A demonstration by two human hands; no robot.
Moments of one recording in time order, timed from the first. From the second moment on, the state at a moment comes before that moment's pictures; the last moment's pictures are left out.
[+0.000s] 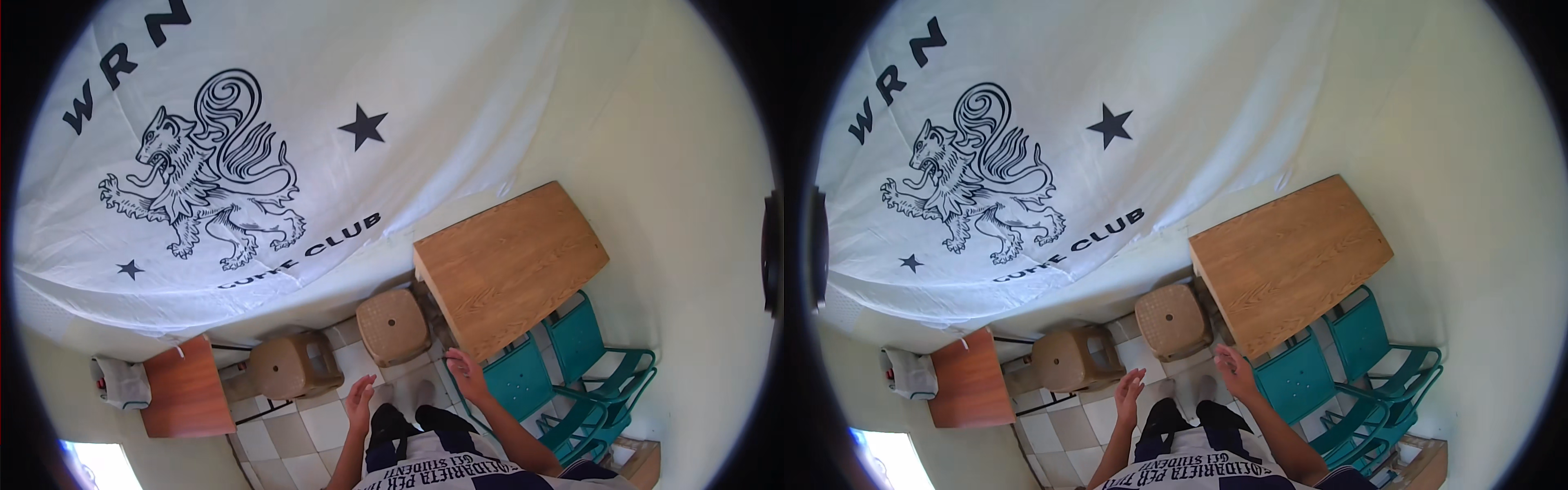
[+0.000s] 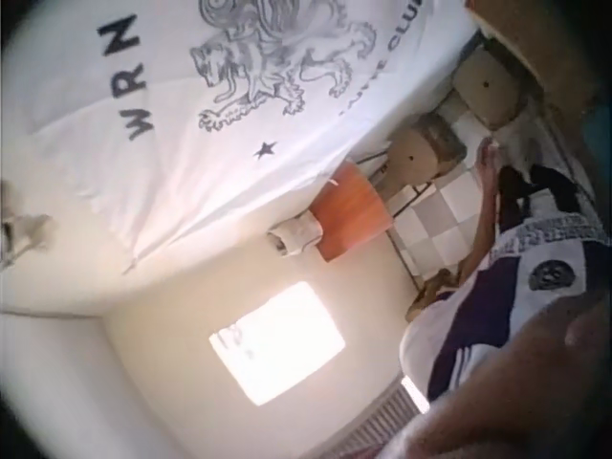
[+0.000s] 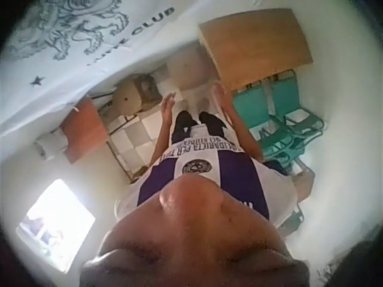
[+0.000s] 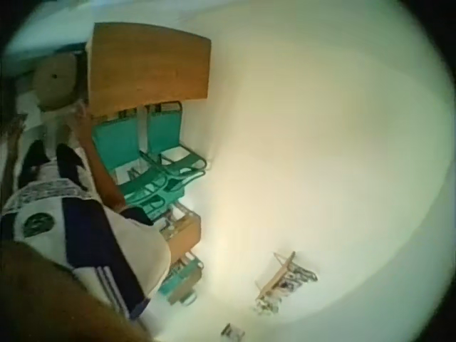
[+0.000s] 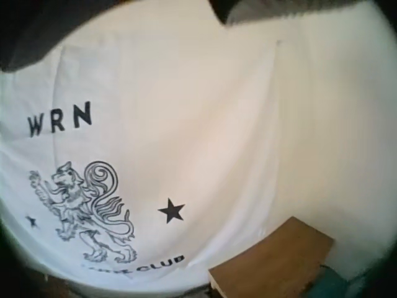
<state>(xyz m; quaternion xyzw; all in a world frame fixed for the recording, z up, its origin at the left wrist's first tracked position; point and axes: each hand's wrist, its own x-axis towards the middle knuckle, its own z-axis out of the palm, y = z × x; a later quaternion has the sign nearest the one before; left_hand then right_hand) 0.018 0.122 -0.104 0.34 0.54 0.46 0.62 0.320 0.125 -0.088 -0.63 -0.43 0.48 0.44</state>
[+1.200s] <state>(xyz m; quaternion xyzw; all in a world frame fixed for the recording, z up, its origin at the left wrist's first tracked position) 0.066 0.151 -0.018 0.54 0.21 0.15 0.80 0.241 -0.143 0.000 -0.70 -0.05 0.10 0.71</state>
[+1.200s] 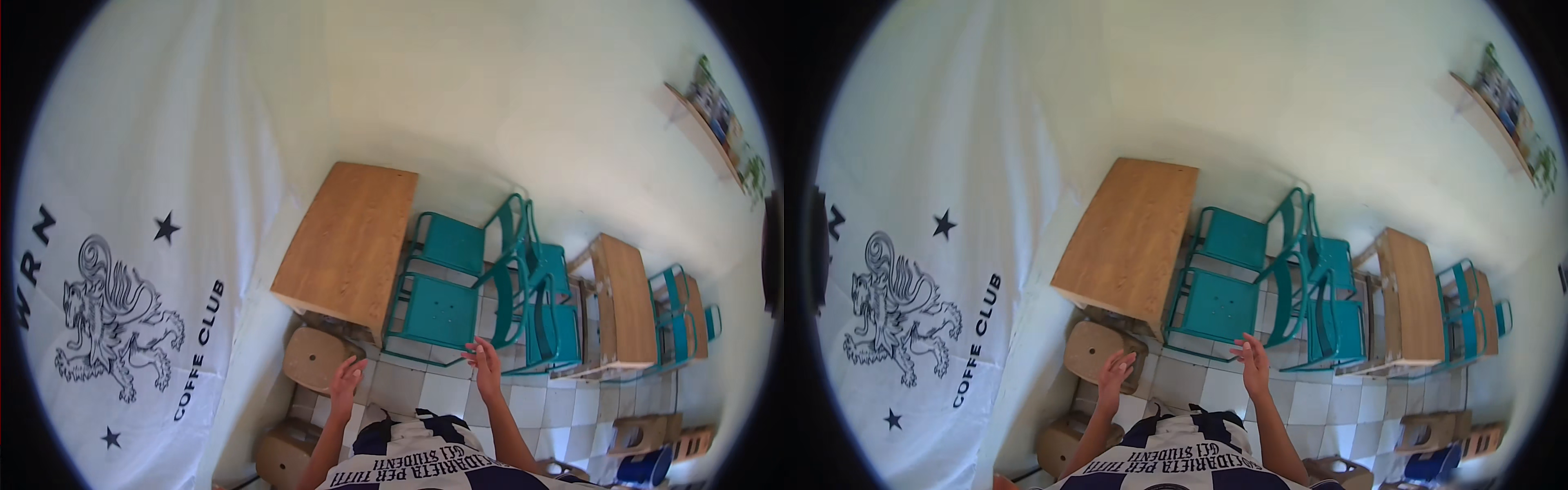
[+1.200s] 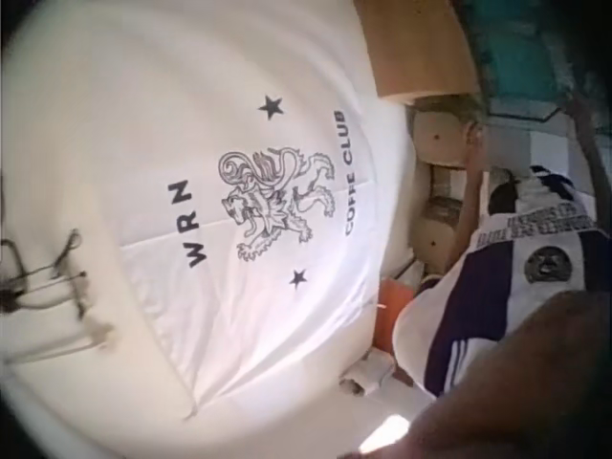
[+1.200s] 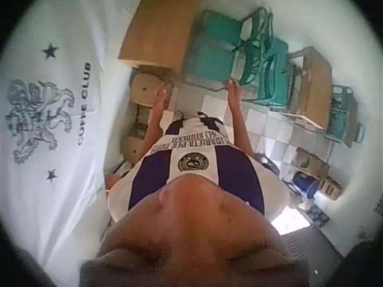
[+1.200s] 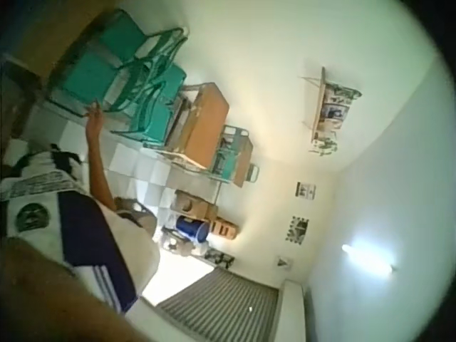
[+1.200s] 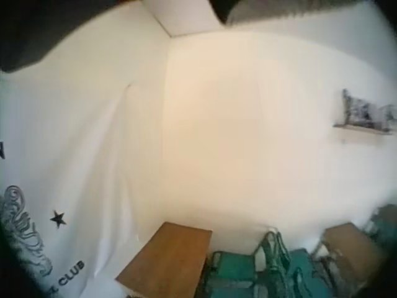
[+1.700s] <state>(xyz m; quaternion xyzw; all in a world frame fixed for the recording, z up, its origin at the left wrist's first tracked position) 0.179 -0.049 0.001 0.56 0.06 -0.06 0.82 0.175 -0.393 -0.003 -0.68 0.14 -0.05 0.71</state>
